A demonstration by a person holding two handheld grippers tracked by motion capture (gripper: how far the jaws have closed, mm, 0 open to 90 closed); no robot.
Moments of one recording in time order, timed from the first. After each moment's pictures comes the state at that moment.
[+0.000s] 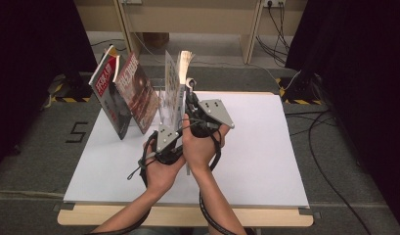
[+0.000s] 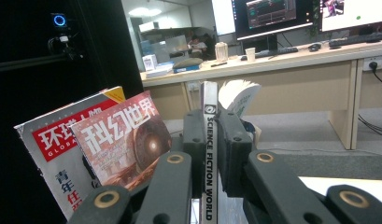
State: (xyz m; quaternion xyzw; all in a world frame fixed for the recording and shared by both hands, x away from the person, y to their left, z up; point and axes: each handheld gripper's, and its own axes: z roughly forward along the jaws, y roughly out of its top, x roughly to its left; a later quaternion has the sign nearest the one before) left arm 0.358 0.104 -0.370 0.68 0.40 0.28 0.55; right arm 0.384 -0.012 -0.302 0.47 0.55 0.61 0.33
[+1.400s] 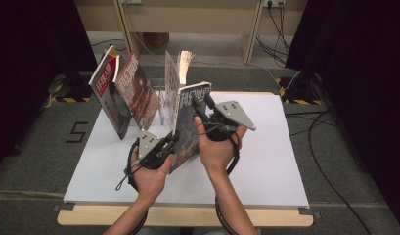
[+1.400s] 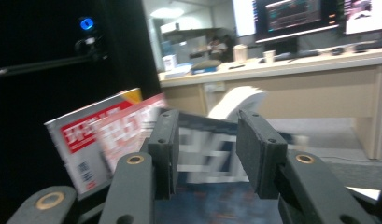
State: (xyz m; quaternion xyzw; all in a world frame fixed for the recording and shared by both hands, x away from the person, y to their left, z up) left arm 0.343 0.138 -0.379 0.63 0.43 0.29 0.58; right arm 0.373 -0.053 -0.294 0.44 0.57 0.63 0.30
